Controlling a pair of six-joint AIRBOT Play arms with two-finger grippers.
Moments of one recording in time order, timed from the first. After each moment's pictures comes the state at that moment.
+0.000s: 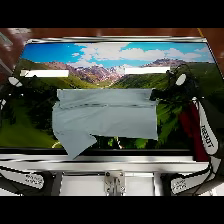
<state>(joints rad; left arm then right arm) 0.26 -1.67 1.40 1.13 -1.20 -1.48 -0.05 -1.67 1.39 -1.32 1.11 1.51</state>
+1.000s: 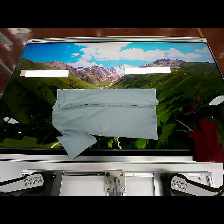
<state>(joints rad) 0.46 -1.37 0.62 0.92 -1.20 -1.20 -0.40 -1.37 0.97 -1.14 1.38 1.38</state>
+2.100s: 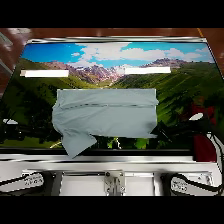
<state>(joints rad) 0.48 -1.37 0.60 0.81 -1.27 -1.11 -0.29 -1.40 0.65 -0.93 1.14 1.33</state>
